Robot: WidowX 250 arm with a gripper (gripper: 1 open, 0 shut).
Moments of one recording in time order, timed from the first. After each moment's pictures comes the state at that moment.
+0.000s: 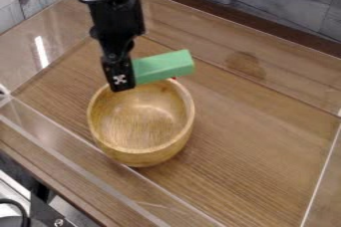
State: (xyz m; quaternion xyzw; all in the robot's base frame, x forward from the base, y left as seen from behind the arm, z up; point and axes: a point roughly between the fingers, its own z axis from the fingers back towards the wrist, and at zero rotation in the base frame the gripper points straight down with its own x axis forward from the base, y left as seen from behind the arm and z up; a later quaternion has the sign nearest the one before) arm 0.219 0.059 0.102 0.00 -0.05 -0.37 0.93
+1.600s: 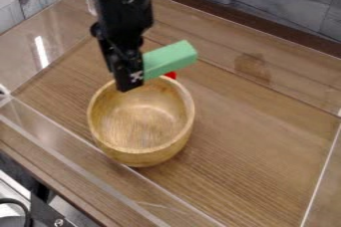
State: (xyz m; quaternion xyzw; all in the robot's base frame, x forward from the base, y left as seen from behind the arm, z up) arm 0.211 0.051 0.112 0.00 -0.05 -0.27 0.96
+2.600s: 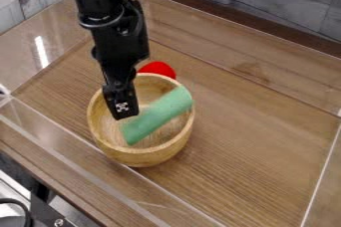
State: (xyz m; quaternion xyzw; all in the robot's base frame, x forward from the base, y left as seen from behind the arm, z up) arm 0.198 0.041 0.092 -0.01 -0.04 -0.35 0.94
